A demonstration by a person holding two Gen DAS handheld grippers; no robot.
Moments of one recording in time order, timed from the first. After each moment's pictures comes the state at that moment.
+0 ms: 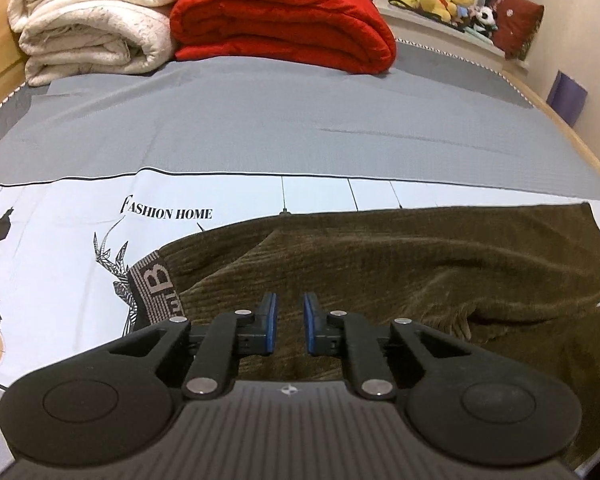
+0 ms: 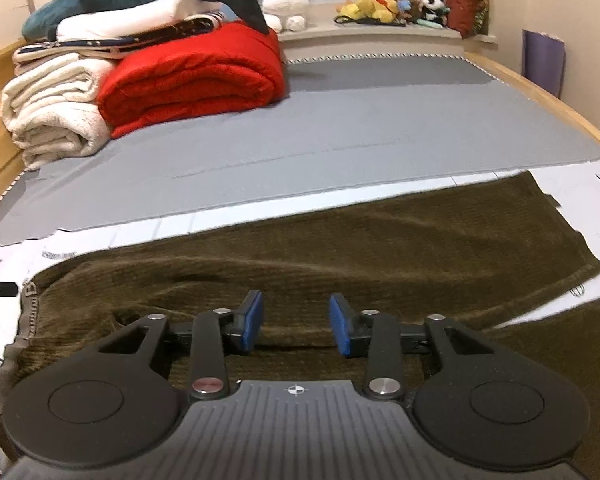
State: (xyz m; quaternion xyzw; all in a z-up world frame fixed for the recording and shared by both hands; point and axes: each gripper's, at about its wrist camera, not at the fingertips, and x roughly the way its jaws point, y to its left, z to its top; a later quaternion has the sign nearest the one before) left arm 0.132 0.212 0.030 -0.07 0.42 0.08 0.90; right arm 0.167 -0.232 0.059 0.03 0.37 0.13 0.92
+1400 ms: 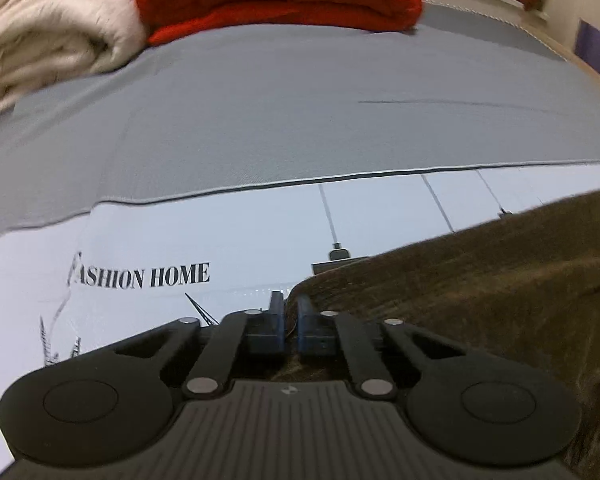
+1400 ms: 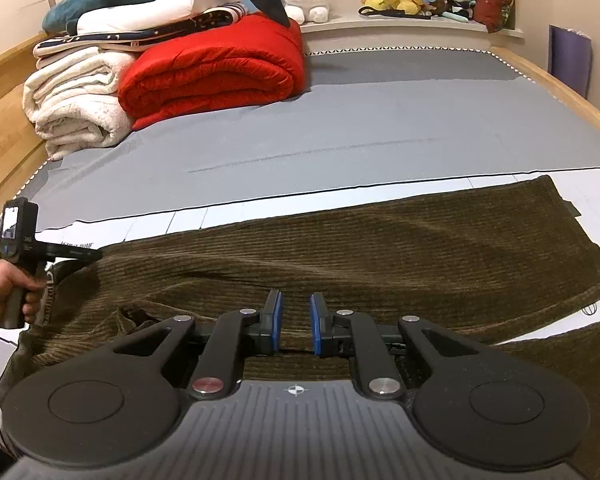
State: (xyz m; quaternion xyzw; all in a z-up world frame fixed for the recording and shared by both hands) left arm 0.263 0.252 -0.063 0.01 0.45 0.08 0.89; right arm 0.187 -0.252 0.065 0.03 0.38 0.17 0.91
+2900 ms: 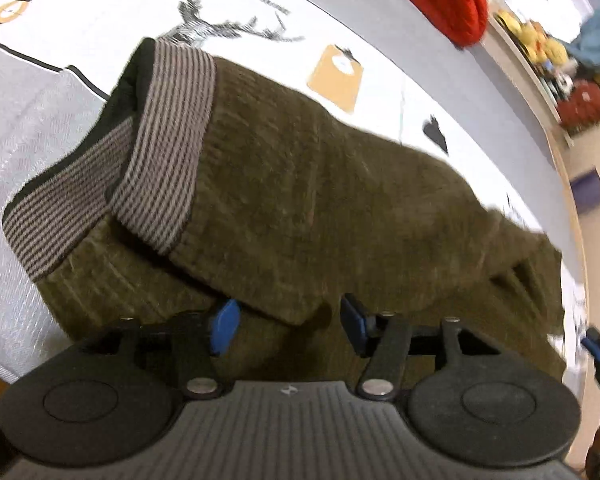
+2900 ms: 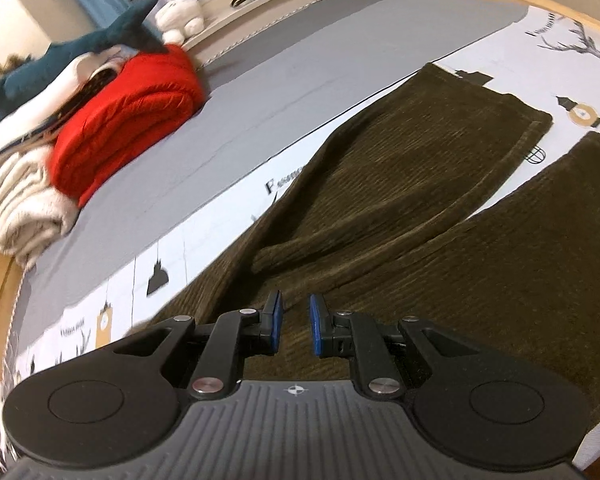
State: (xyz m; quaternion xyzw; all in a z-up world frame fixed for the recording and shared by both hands) left arm 0.024 0.198 -0.075 -0.34 0.48 0.13 0.80; right arm 0.160 -0.330 0.033 0.24 0.42 0.06 0.88
